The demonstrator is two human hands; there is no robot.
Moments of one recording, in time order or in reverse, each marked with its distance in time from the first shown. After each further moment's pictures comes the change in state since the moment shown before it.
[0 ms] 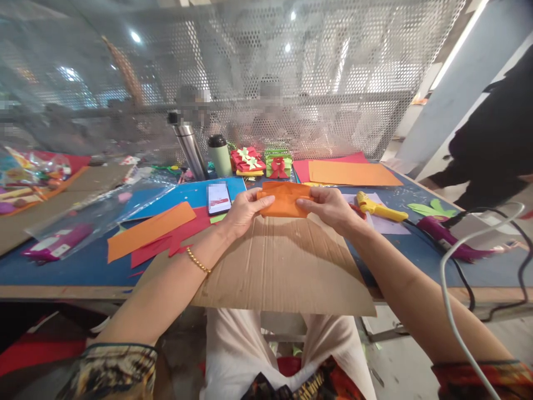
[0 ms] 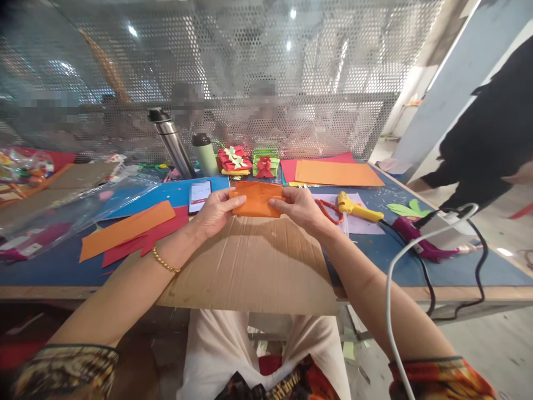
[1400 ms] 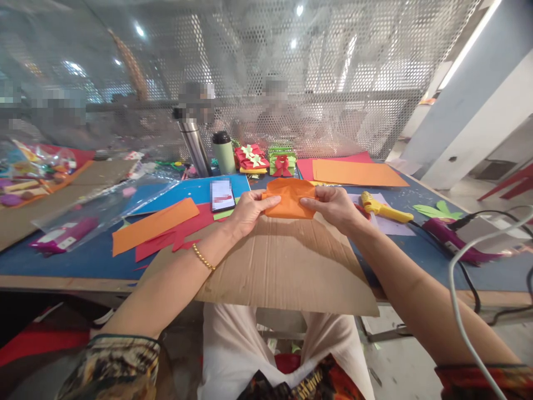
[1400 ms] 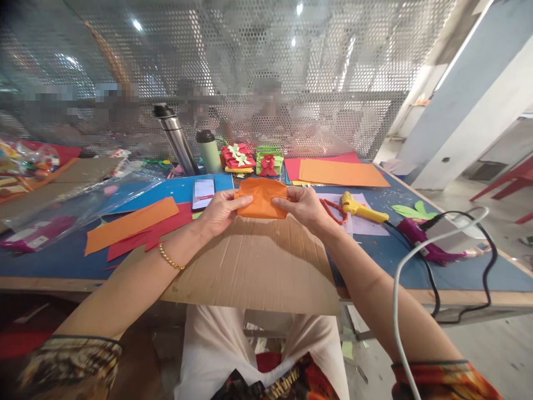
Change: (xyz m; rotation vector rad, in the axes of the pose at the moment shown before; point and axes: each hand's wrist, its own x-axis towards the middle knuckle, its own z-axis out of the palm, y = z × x) left_hand 0.000 -0.005 0.004 -0.050 0.006 -0.044; right_hand 0.003 0.008 -0.002 0.056 0.006 0.021
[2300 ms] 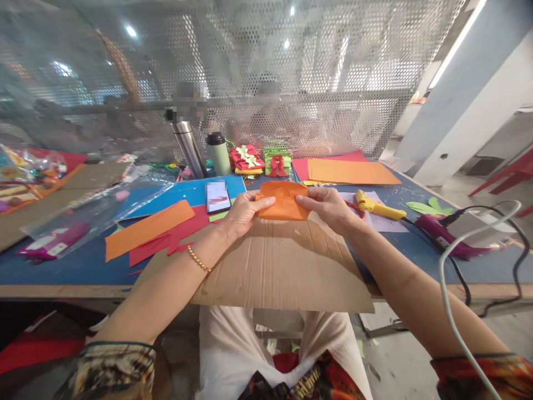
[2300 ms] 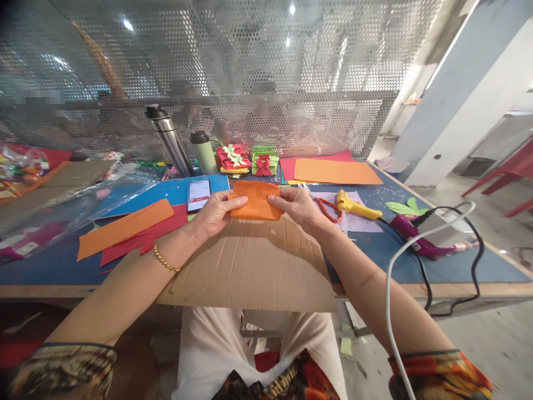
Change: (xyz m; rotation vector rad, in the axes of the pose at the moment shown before) left_hand -0.003 0.007 0.004 -0.032 0.013 -0.044; right_hand -0.002 -0.001 -0.001 -0.075 -0.053 -0.034
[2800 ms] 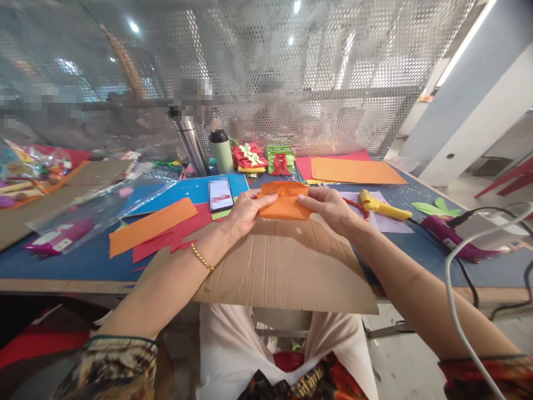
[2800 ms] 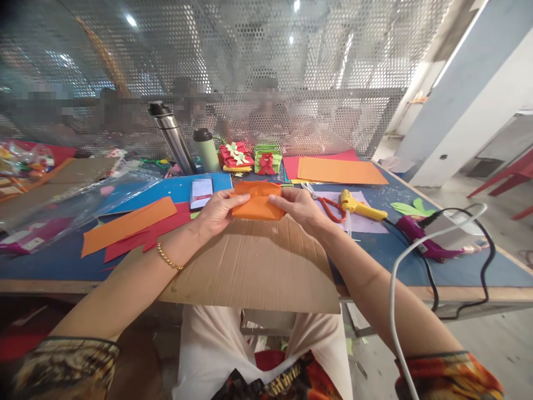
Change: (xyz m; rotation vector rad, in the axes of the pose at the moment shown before) left_hand 0.000 -0.004 0.000 -0.038 0.063 -0.014; right_hand -0.002 0.000 0.005 0.086 -0.041 0.063
